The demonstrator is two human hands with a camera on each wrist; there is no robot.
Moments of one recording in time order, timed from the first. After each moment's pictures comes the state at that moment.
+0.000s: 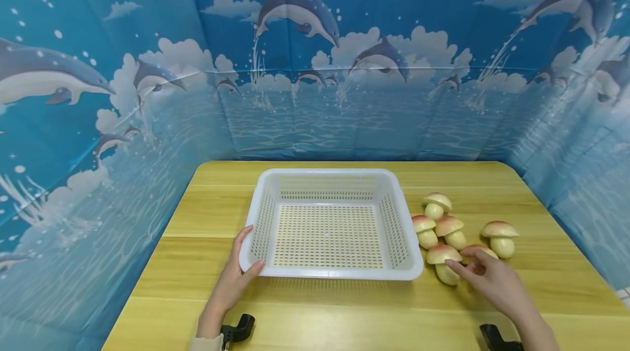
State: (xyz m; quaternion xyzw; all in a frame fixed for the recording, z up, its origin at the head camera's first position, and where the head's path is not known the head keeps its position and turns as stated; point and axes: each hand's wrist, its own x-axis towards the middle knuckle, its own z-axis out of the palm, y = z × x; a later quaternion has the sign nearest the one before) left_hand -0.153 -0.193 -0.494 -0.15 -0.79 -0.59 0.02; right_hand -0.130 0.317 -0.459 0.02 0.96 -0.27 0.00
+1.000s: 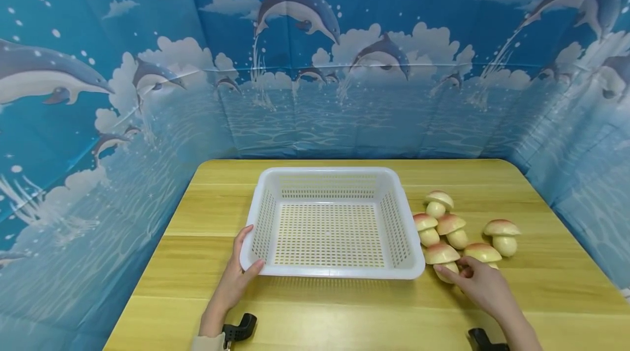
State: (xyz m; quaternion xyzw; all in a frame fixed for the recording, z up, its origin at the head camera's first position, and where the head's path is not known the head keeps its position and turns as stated) left_hand -0.158 -0.195 -0.507 -0.16 -0.76 -0.63 0.02; right_hand -0.135 0.305 -0.481 0.05 0.96 -0.26 0.05
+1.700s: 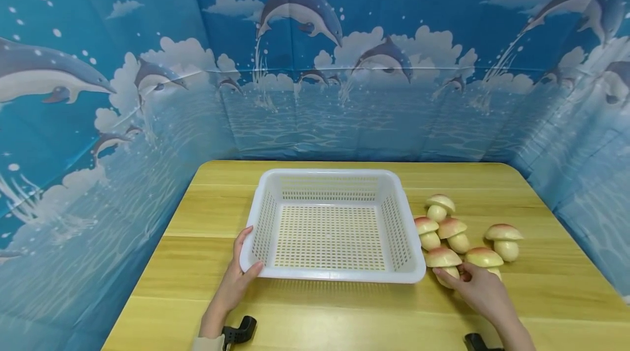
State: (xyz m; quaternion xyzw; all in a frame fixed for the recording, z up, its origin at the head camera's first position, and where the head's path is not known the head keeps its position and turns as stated) left_hand -0.160 -0.193 -0.512 -0.18 -0.75 -0.64 0.04; right_hand -0.135 0.298 -0.489 0.06 0.96 -0.27 0.03
